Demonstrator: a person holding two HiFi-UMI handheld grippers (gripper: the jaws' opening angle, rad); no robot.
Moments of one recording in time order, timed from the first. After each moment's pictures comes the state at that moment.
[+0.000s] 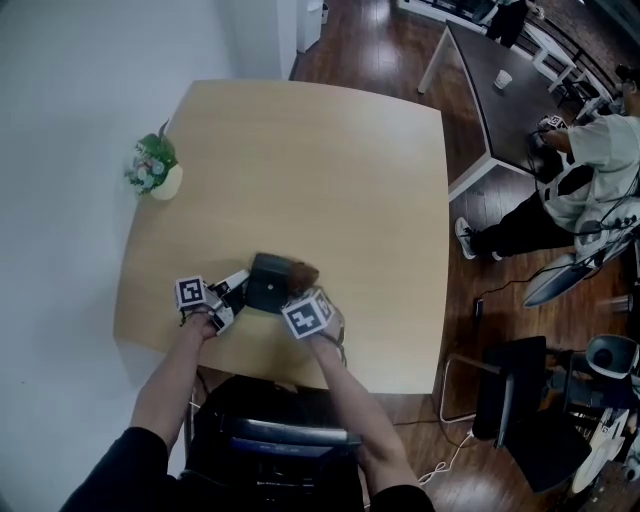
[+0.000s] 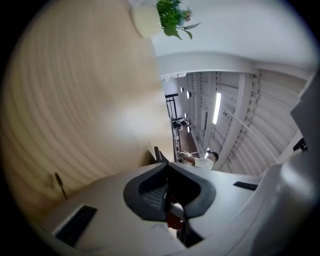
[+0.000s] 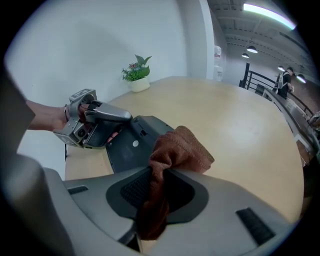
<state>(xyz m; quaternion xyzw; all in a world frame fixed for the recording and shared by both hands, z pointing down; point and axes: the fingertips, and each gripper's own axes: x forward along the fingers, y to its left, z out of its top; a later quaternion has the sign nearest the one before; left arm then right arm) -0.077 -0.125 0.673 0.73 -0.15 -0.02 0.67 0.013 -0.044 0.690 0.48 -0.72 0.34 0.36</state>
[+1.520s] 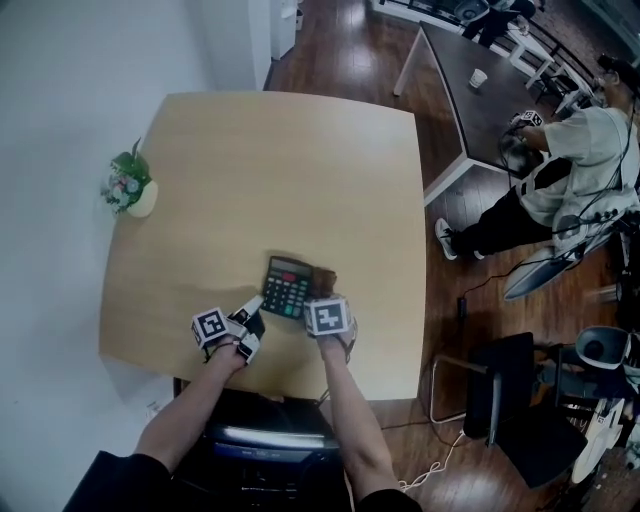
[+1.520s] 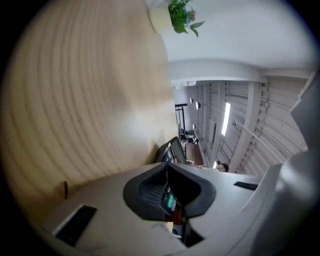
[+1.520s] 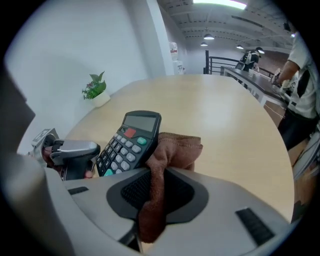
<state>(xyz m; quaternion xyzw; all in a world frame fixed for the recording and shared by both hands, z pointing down) 0.002 -0.062 0.684 0.68 -0.23 -0.05 0.70 0.141 -0.019 0.691 0.60 -0.62 0.43 0.28</state>
